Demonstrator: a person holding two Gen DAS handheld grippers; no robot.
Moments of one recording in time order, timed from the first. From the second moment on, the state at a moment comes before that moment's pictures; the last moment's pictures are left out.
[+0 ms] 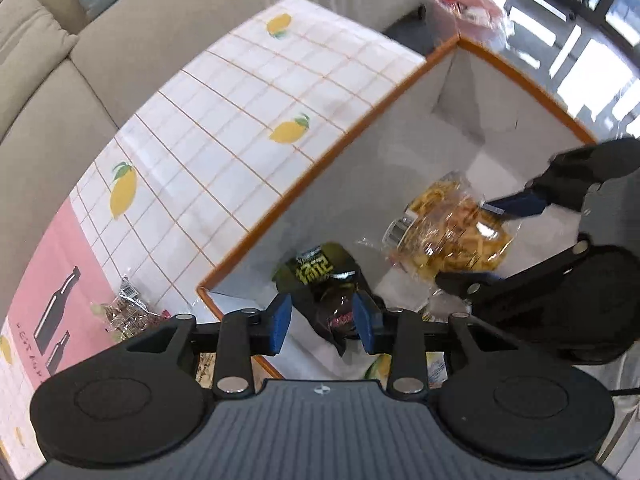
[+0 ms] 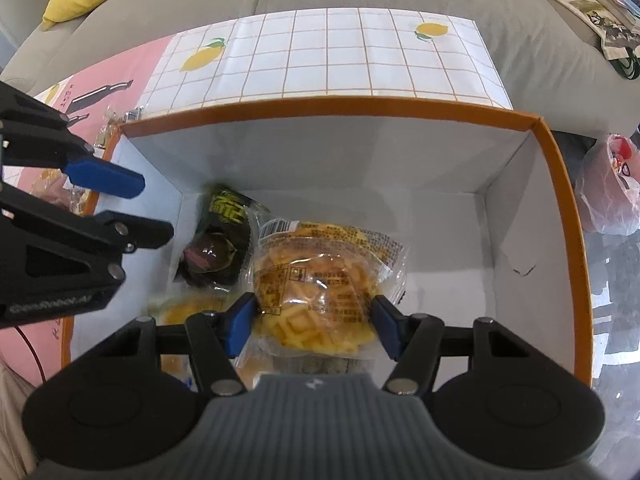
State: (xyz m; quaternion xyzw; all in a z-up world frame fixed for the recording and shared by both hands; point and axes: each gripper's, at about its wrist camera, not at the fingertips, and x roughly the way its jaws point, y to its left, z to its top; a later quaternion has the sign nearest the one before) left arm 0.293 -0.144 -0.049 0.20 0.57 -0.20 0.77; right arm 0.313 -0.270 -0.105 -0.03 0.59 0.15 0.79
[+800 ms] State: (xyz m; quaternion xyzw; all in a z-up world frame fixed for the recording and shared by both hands) left arm 0.276 -0.097 -0.029 0.13 0.56 -0.17 0.80; right arm 0.334 -0.252 -0.128 -0.01 0.62 0.10 0.78
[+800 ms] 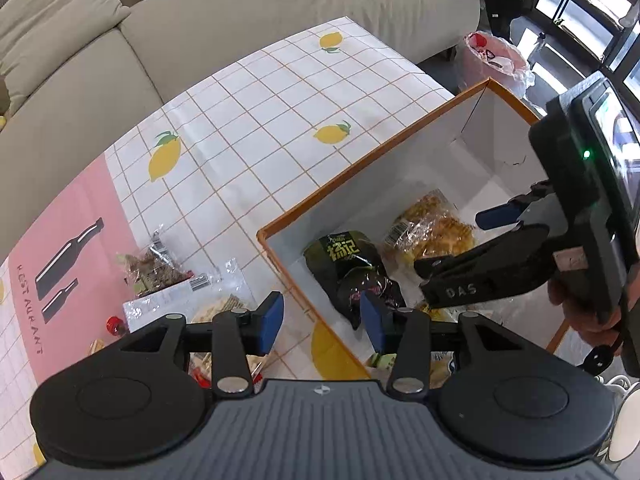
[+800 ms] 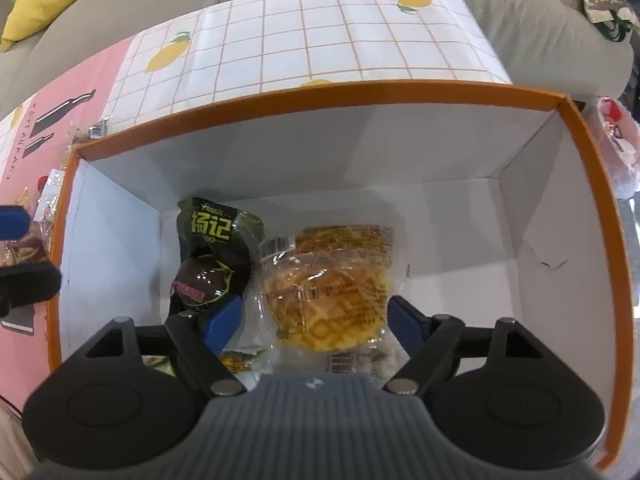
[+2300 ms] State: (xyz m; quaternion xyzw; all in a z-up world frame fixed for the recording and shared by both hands) left arm 0.086 0.079 -0.023 -0.06 0.44 0.03 0.90; right arm 0.113 -0.105 -0.039 0.01 0.41 0.17 0.90
